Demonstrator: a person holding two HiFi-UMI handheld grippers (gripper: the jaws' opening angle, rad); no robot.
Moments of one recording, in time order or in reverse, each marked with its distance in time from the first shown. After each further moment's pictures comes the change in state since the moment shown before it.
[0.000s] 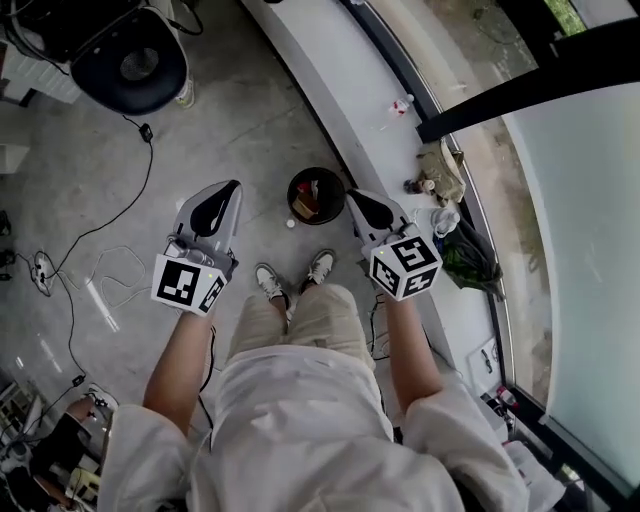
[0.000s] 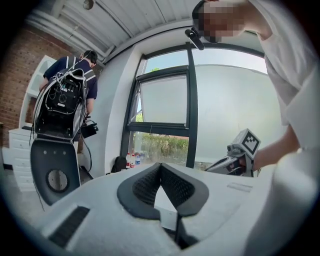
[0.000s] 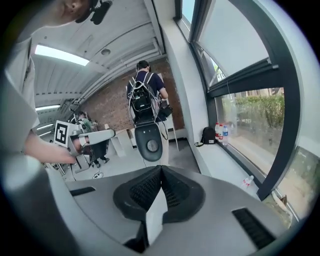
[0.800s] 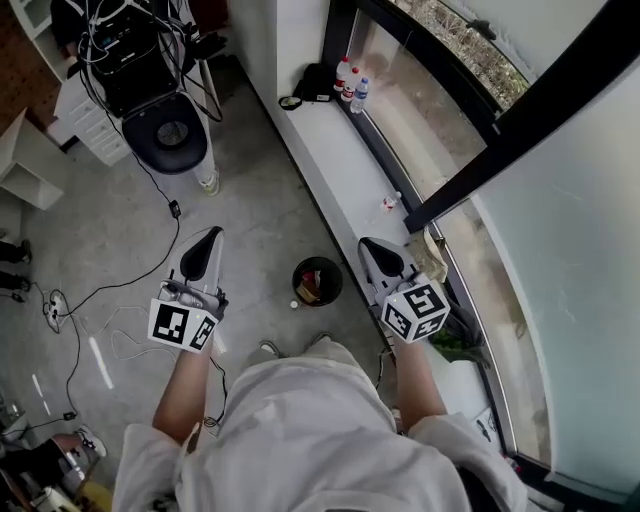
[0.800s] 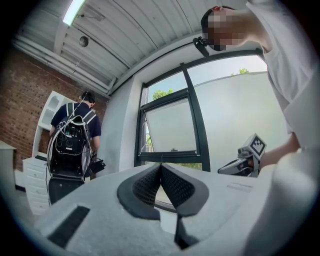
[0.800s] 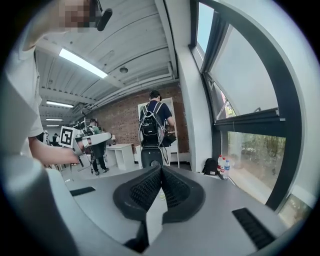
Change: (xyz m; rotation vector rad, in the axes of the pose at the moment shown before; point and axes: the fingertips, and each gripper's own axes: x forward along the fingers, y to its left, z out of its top) left arm -0.060 0.003 0.150 0.106 -0.247 0.155; right arm -0.082 0.012 0.133 -0.153 -0.219 0.036
